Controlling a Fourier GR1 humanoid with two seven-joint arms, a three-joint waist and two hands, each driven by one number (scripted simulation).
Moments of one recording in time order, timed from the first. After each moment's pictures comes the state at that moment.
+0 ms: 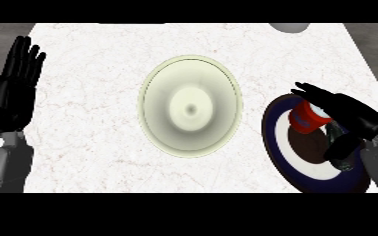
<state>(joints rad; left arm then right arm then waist) -0.25 0.32 0.20 -1.50 0.16 0.04 -0.01 -0.25 -0.53 0.05 -1.33 0.83 0.46 -0.30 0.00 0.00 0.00</state>
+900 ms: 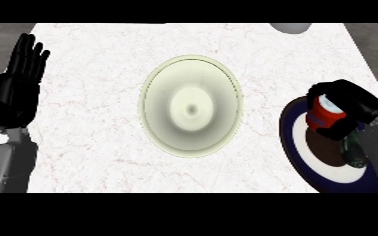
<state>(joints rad) -0.27 0.30 0.21 -1.48 0.14 0.03 -0.01 -0.40 -0.53 -0.01 -1.04 0.95 0.26 -0.50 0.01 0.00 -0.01</state>
